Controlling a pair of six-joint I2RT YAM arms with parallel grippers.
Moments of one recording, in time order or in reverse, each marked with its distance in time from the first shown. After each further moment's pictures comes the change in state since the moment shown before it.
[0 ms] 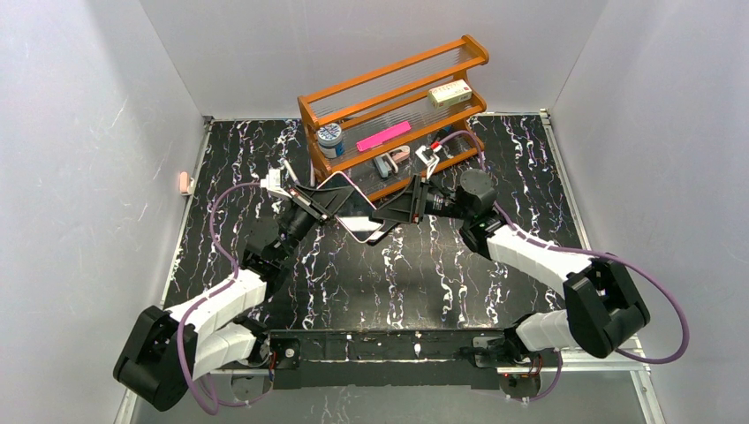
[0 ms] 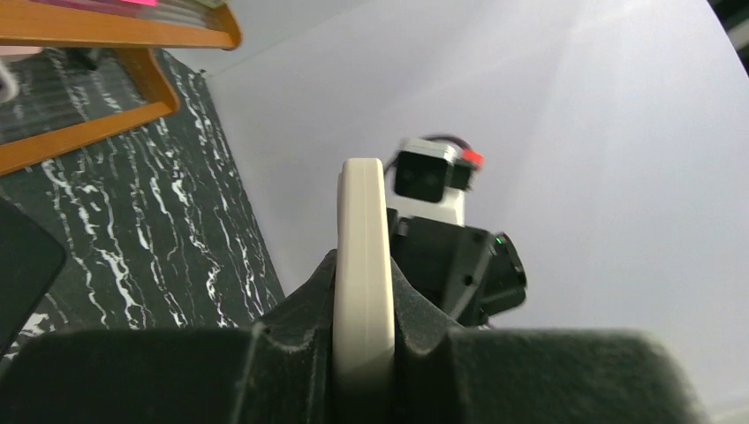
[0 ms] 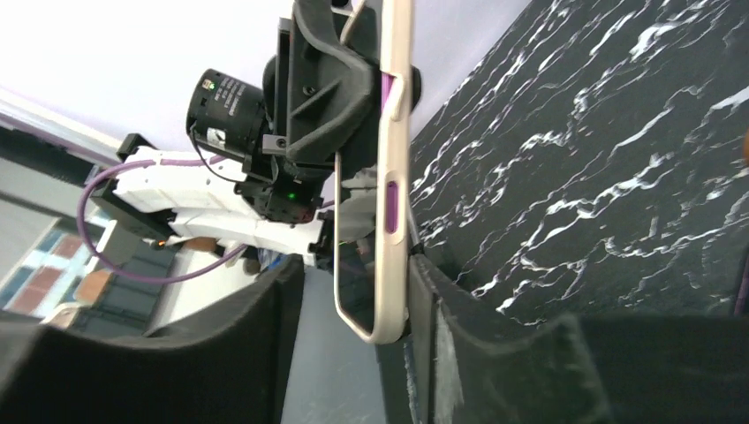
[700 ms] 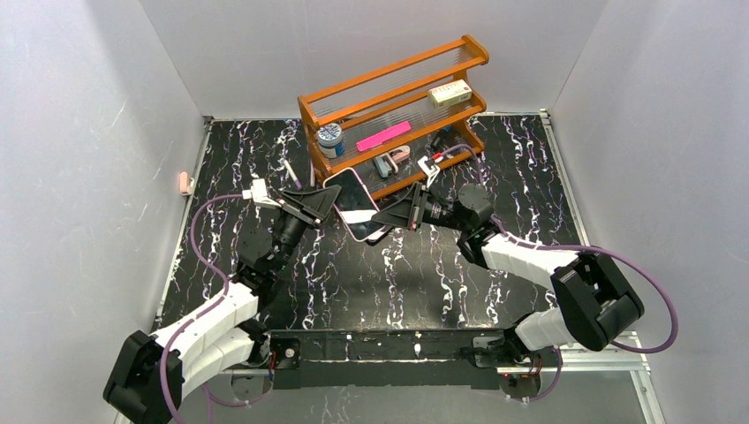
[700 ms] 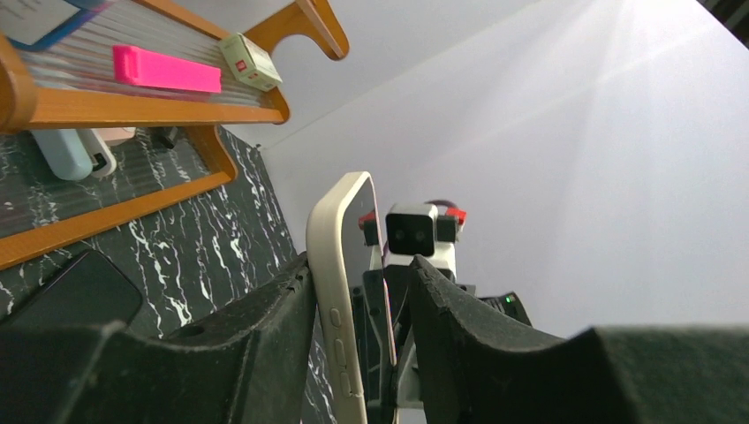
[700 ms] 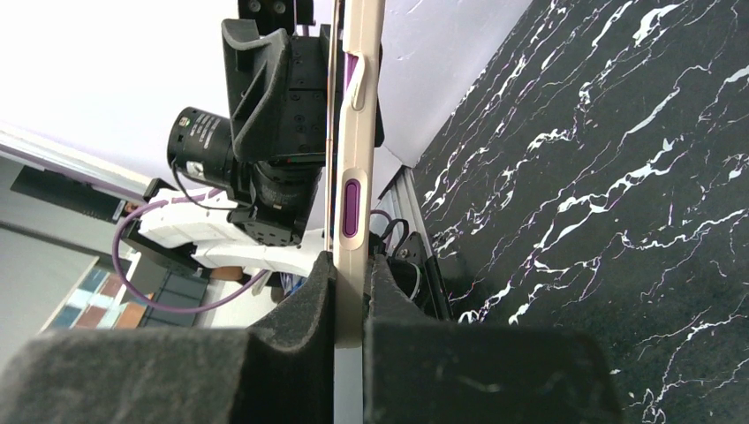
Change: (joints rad) left arm -0.043 -0.156 -0.064 -0.093 -0.241 0.130; right arm 0.032 0.029 -0.123 0.206 0.119 0.117
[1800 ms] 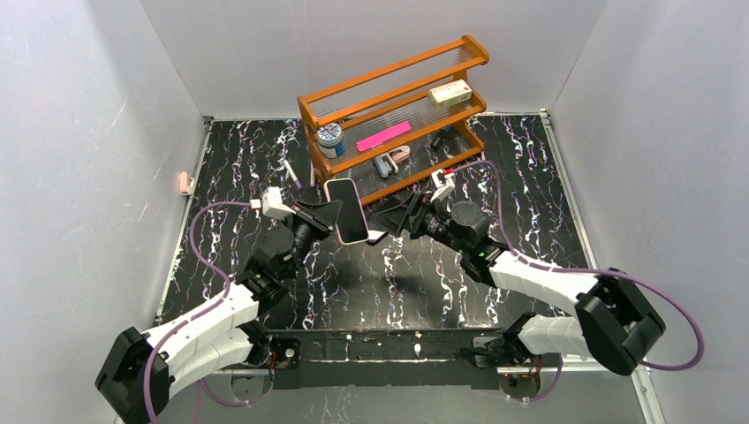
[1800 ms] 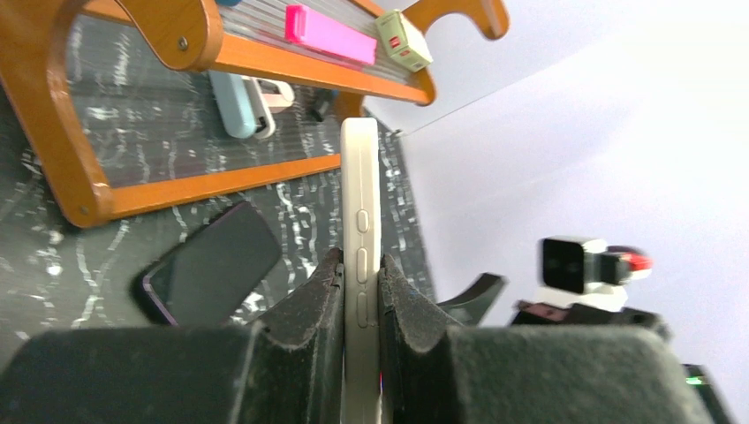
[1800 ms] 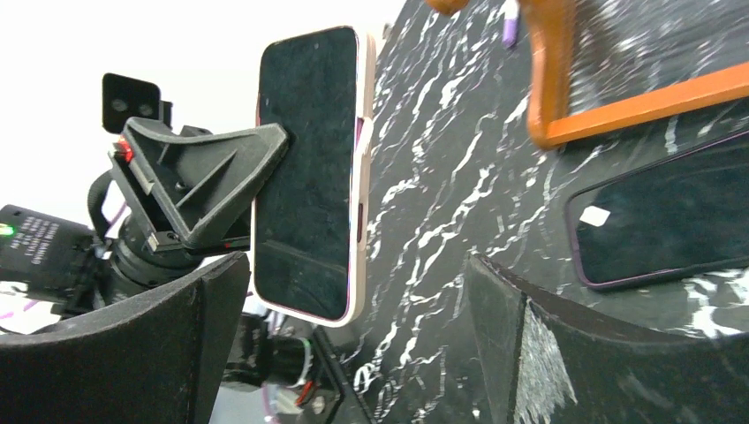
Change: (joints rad) left arm -0.149 -0.008 0.035 -0.291 -0.291 0.085; right arm 0.119 -0.128 -0.084 -0.217 0.487 -0.184
